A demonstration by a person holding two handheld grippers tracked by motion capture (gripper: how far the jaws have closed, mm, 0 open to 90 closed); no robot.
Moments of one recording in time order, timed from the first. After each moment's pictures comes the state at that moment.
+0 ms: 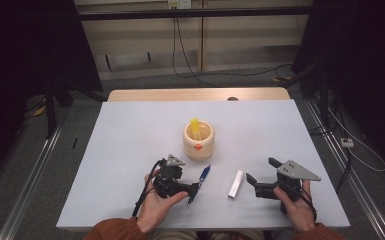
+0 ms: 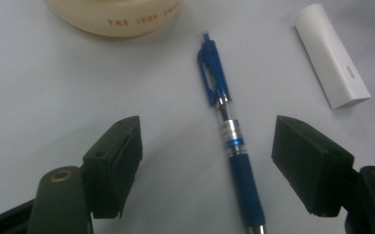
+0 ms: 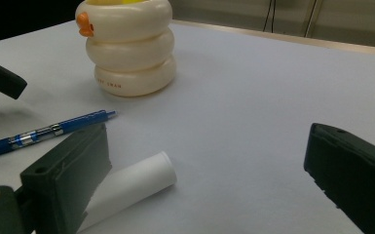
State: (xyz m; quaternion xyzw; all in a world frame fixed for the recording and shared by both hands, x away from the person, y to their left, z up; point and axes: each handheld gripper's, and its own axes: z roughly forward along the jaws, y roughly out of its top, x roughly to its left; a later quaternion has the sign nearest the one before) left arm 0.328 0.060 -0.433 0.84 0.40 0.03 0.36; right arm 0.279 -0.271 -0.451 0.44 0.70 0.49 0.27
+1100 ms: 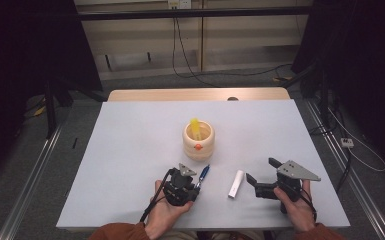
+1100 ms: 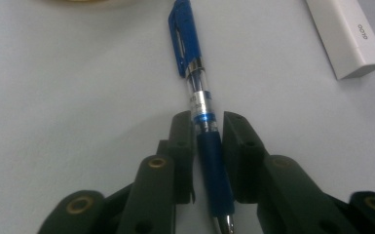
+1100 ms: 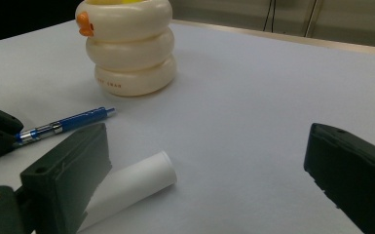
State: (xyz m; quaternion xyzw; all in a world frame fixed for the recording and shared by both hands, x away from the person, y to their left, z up) left arm 0.307 0.037 -0.443 0.86 0.40 0.06 0.31; right arm 0.279 -0.271 -0.451 0.44 0.70 0.49 0.27
